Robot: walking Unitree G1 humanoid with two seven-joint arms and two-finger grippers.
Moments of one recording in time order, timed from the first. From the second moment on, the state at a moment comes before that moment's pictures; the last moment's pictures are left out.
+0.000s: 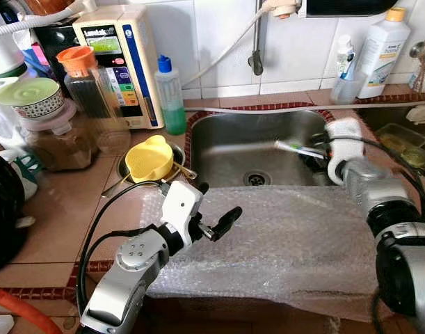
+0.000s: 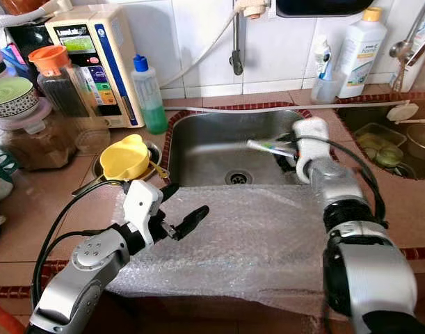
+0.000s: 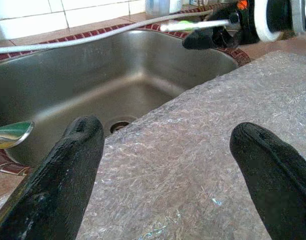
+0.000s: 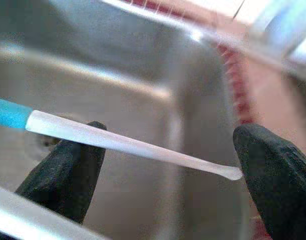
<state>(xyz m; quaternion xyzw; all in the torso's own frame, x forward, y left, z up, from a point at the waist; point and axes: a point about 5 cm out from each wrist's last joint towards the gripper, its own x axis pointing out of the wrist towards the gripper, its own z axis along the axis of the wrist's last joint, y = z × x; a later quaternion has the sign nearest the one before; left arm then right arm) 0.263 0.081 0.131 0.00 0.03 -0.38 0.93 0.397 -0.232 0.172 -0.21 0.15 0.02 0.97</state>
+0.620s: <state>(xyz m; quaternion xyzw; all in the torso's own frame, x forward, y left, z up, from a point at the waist) 0.263 0.079 0.130 0.01 0.04 -0.38 0.92 0.406 -0.188 0.177 -0.20 0.11 0.10 0.97</state>
